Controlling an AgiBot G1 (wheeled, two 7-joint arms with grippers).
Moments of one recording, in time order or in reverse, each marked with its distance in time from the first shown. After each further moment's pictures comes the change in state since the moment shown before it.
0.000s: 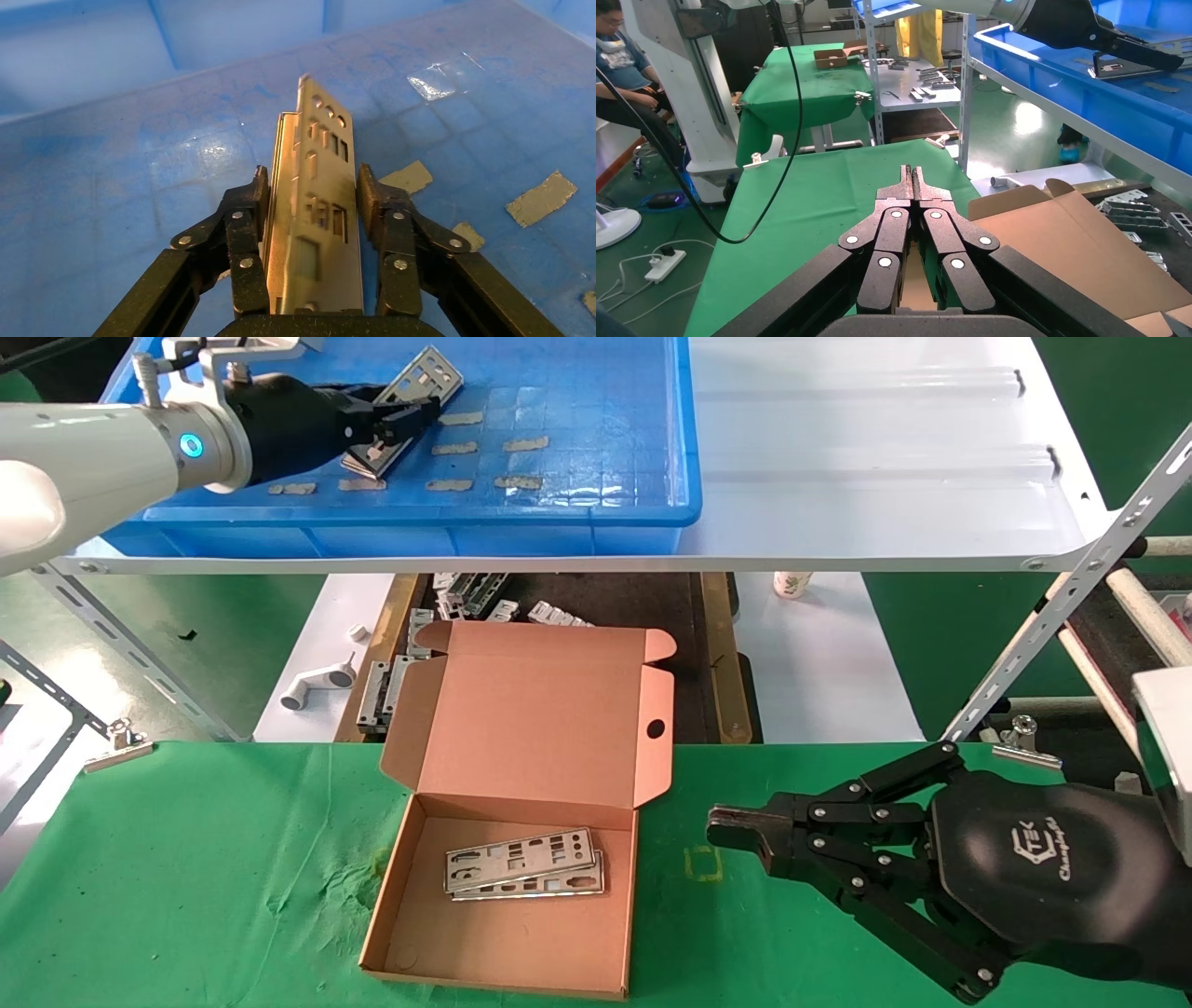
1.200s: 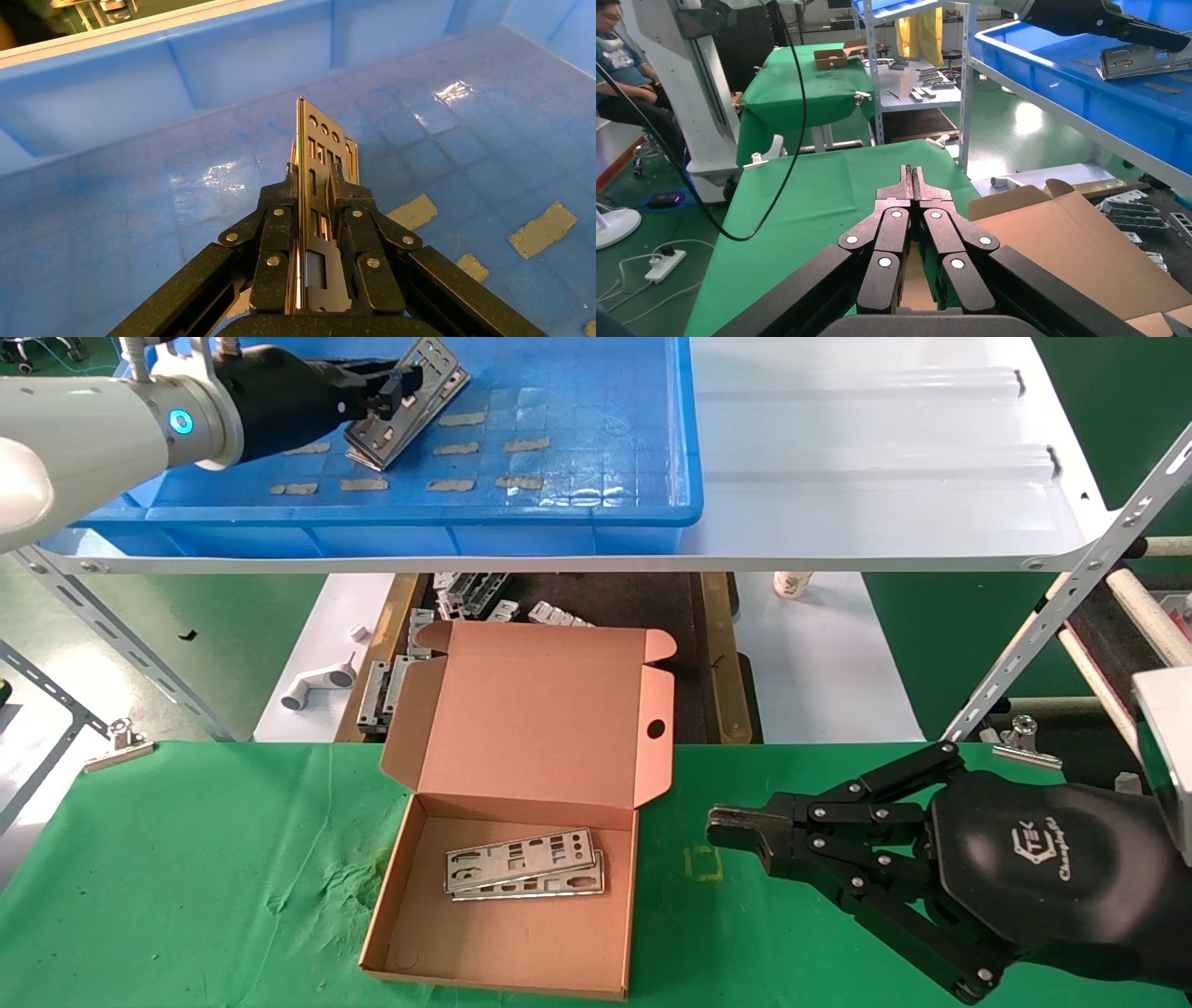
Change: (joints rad) left arm -0.012 0.001 -0.002 -0.010 -0.003 -0.018 0.014; right arm 0.000 0.000 0.000 0.000 0.000 0.000 0.000
